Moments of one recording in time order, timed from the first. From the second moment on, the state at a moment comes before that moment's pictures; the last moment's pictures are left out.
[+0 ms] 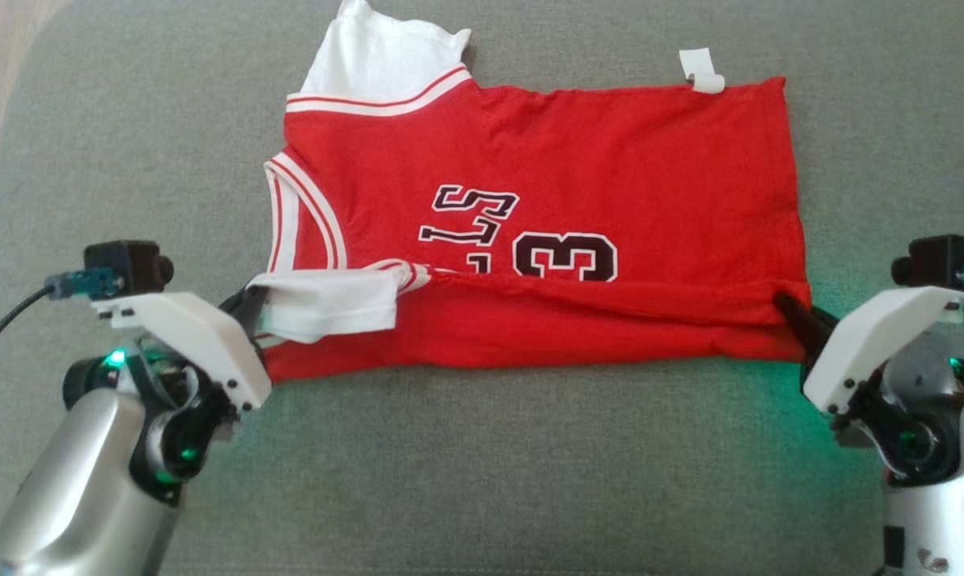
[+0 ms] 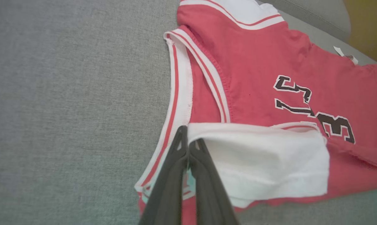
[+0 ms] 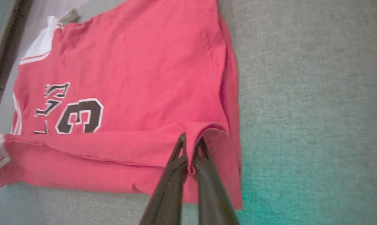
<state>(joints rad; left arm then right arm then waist) -0.35 0.40 -0.36 0.14 -0.82 0.14 0.56 -0.20 -0.04 -0.17 0.03 0.41 0.13 0.87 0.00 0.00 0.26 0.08</state>
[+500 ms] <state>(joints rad) -0.31 0.29 -0.32 0.20 -0.72 0.16 0.14 -0.16 -0.11 -0.03 0.00 0.42 0.13 0.18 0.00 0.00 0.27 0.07</state>
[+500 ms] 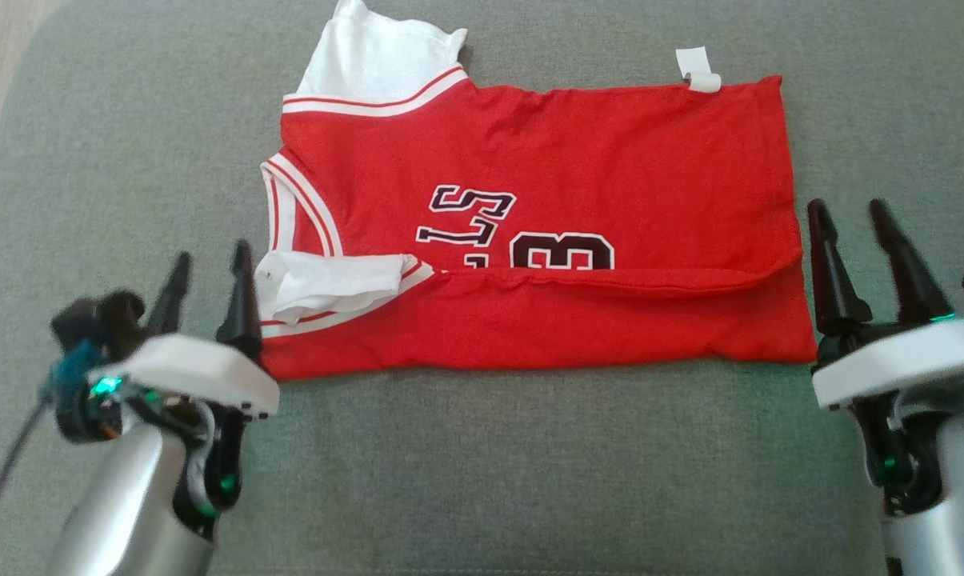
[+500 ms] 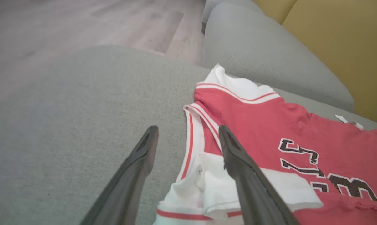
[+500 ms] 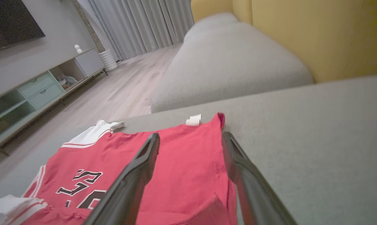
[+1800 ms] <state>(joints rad) -0.09 0.27 -0.39 0.25 -0.48 0.17 -0.12 0.08 -0.09 0.00 0.06 0.22 0.13 0.01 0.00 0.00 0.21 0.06</state>
